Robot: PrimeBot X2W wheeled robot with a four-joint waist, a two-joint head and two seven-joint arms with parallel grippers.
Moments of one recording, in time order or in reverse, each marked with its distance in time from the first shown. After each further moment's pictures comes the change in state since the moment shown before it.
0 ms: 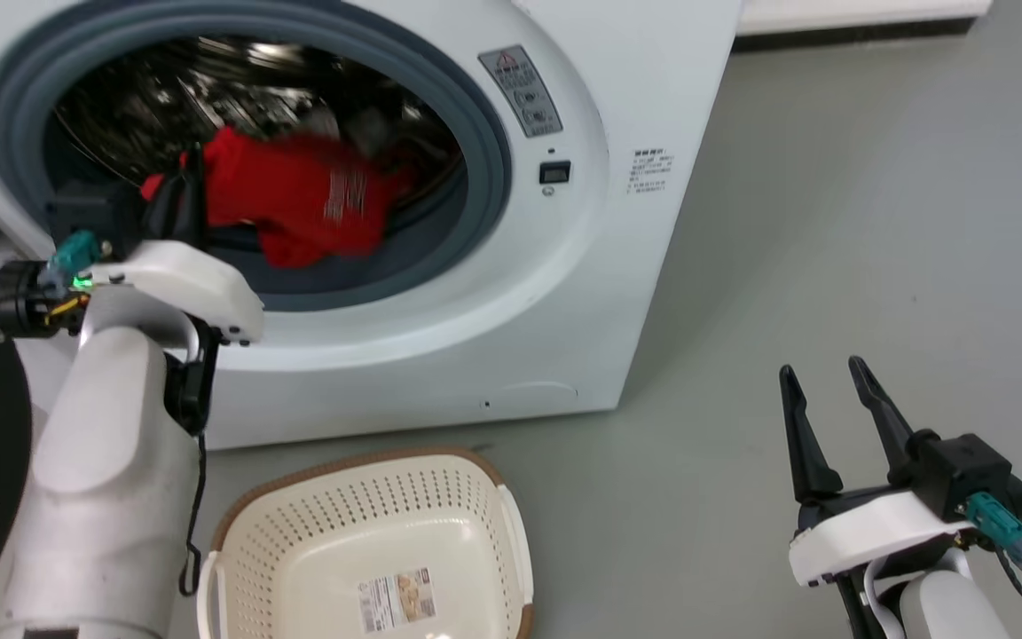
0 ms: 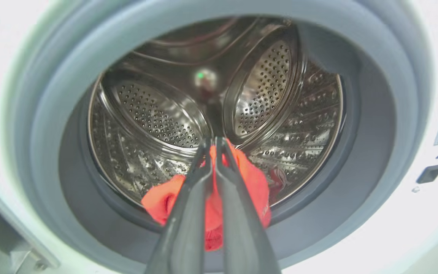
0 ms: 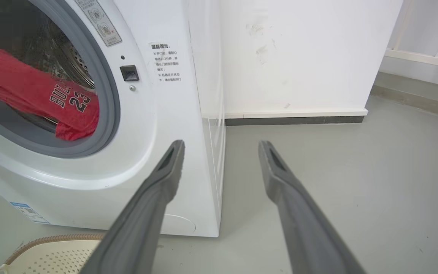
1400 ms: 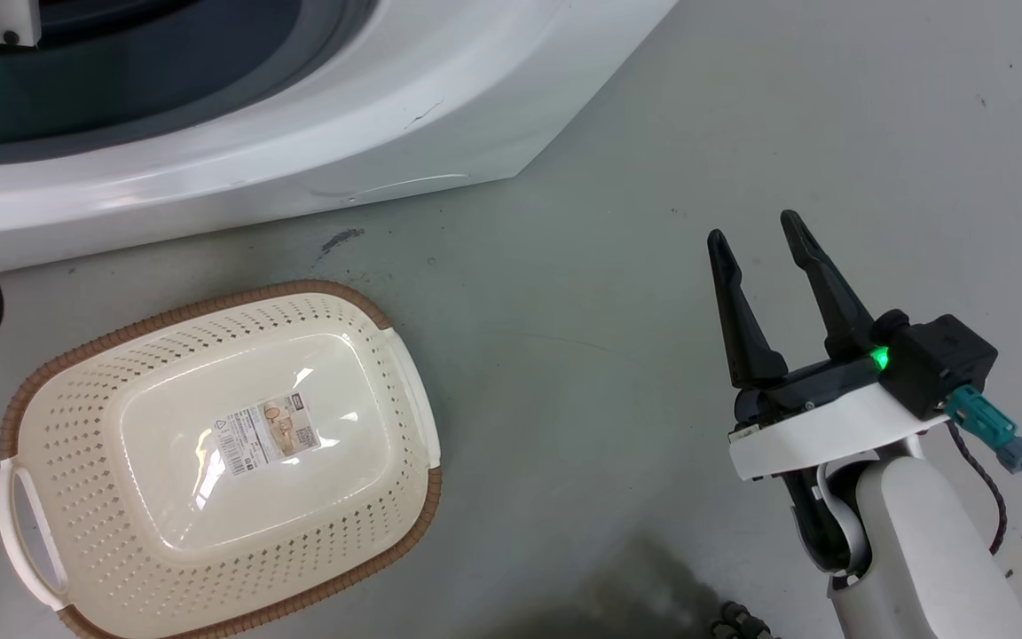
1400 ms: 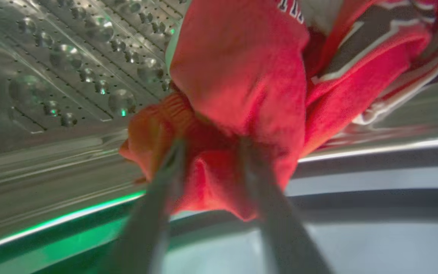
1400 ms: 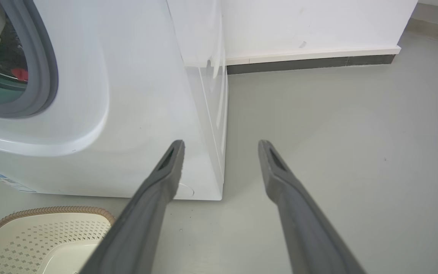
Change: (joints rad) left arm -0.728 0.142 -0.105 0.426 0.176 -0.023 0.869; right arm -0.196 -0.001 0.156 -0.078 0.124 0.000 0.000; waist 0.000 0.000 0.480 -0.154
